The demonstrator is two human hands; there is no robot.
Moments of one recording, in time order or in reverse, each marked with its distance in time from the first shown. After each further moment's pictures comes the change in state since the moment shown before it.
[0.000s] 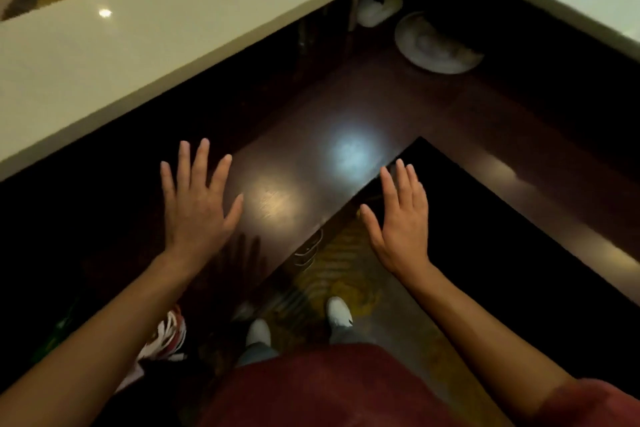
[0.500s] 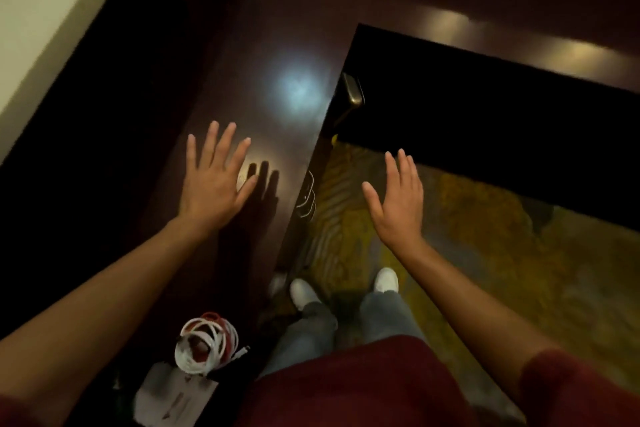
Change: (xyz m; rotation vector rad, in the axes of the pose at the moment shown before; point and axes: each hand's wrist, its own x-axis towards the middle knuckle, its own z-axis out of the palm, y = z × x) left_hand 0.040 -0.006 0.097 -0.018 -0.201 0.664; right_hand -0.133 -0.031 0.095 0.055 0.012 0.664
